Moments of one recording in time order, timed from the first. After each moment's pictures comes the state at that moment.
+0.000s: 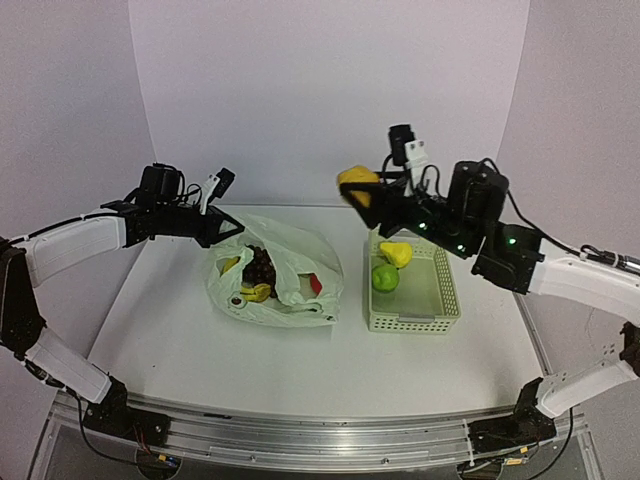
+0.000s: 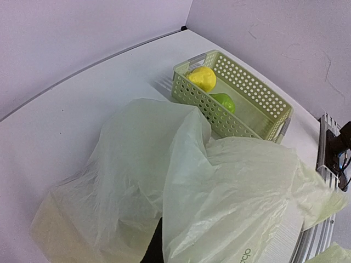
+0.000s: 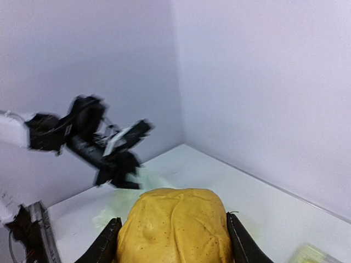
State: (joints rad) left arm -0.38 1.43 1.10 -0.22 0.60 0.11; right arm 0.96 1.34 1.14 0.18 0.06 0.09
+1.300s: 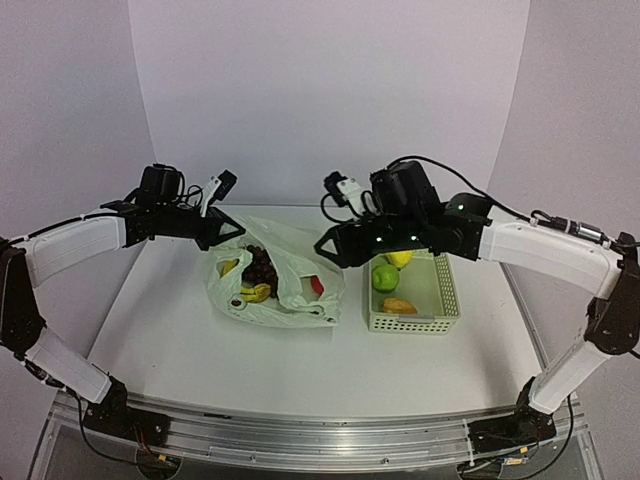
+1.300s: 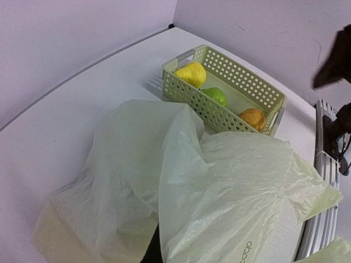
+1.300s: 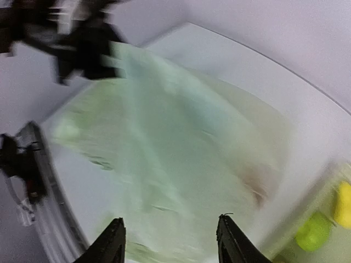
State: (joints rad) left arm -0.38 1.43 1.10 -0.23 0.65 0.19; right arm 0.93 1.60 1.45 -0.44 -0.01 0.19
